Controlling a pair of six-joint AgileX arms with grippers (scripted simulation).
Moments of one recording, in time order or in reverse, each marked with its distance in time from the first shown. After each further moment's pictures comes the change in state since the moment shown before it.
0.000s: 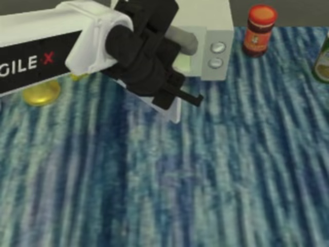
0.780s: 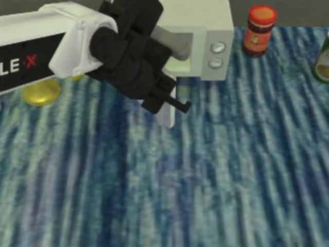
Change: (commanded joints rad) left arm 0.041 -0.050 -0.060 0.010 0.053 0.110; right arm 0.000 0.000 0.000 0.000 0.000 0.000
